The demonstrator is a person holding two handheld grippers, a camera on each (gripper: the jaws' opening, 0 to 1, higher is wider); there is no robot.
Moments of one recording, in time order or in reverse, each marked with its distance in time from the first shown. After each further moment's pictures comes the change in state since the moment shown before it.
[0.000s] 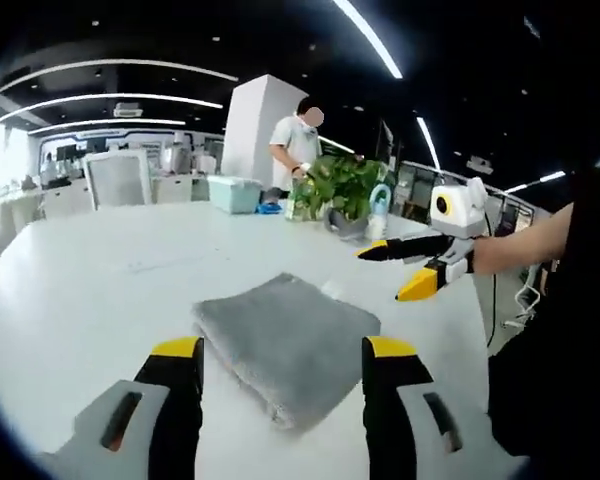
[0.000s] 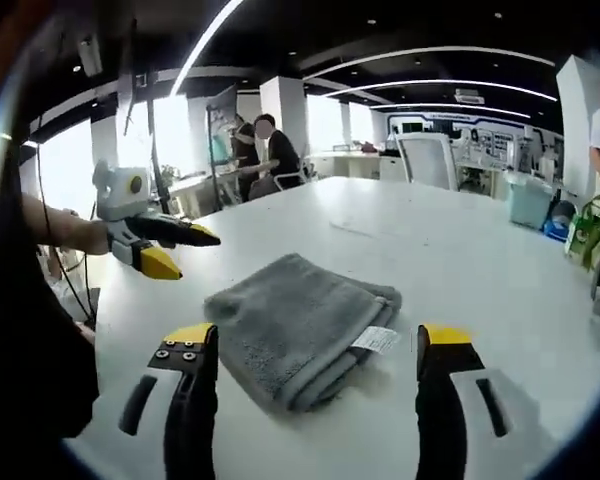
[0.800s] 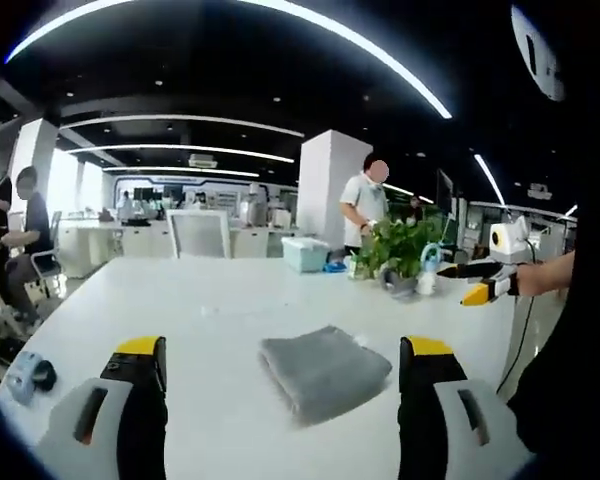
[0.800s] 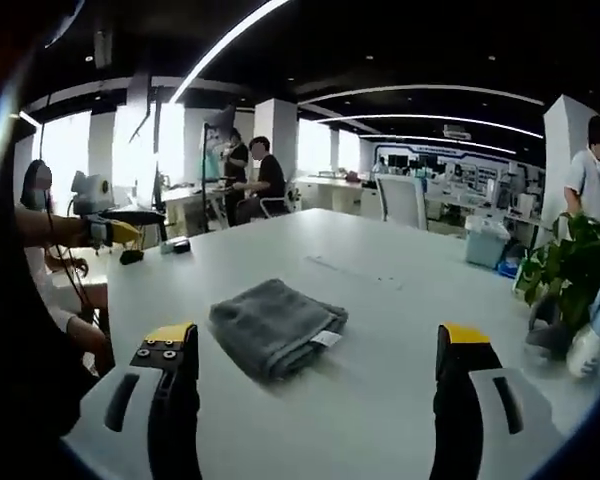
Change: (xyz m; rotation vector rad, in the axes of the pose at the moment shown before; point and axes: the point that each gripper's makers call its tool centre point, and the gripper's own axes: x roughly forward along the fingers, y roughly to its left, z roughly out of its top) left arm -0.094 -0.018 0.048 -0.087 -0.149 0.336; right arm -0.099 -0.025 0.029 -0.085 -0.038 -0.048
